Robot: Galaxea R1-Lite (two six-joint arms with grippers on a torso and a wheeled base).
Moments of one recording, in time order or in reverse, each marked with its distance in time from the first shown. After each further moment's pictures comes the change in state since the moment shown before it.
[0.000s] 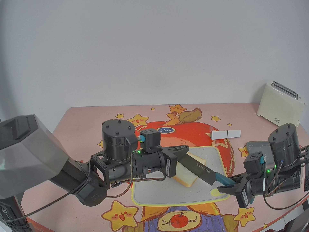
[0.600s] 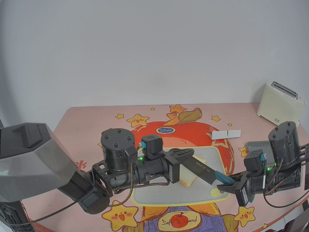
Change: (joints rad) left arm -0.030 0.039 0.063 -0.182 -0.006 -0.055; right arm 0.000 0.002 -0.017 0.011 0.000 0.022
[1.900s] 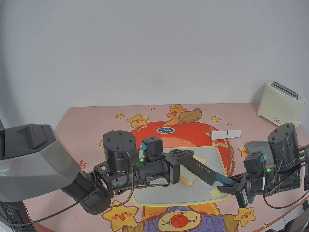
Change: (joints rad) left arm 0.001 0.017 -0.003 0.002 0.003 -0.001; right arm 0.001 0.001 0.013 0.004 0.000 0.000
